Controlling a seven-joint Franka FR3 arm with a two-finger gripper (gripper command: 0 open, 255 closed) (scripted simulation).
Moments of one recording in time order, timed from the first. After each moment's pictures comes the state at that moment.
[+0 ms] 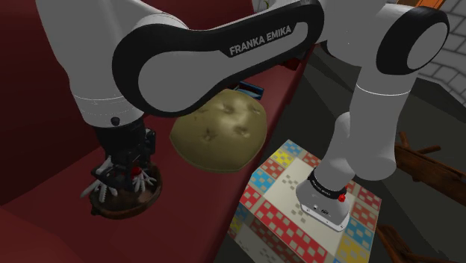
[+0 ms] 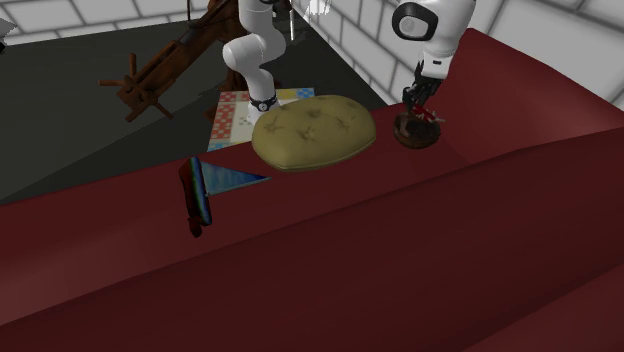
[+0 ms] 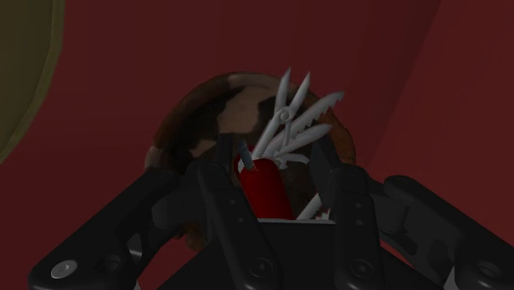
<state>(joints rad) 0.56 0.33 0.47 -1.63 -0.05 1.88 0.60</state>
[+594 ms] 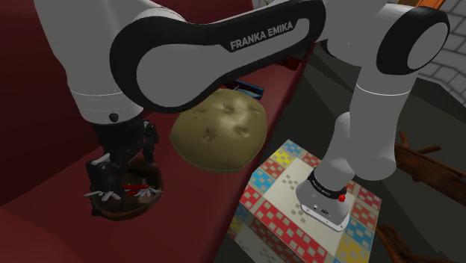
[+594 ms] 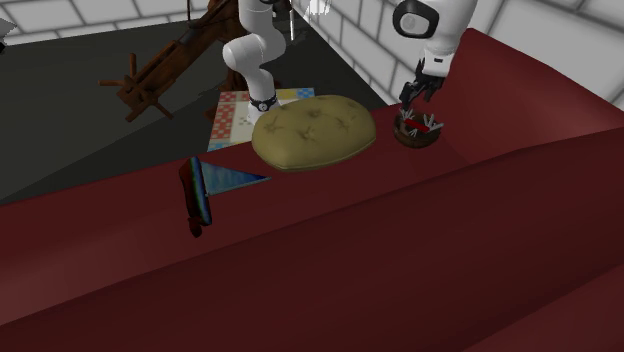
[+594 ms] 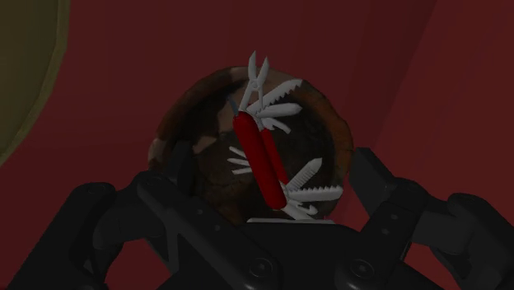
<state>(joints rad) 0.56 0.32 0.47 -1.62 -0.05 1.86 0.60</state>
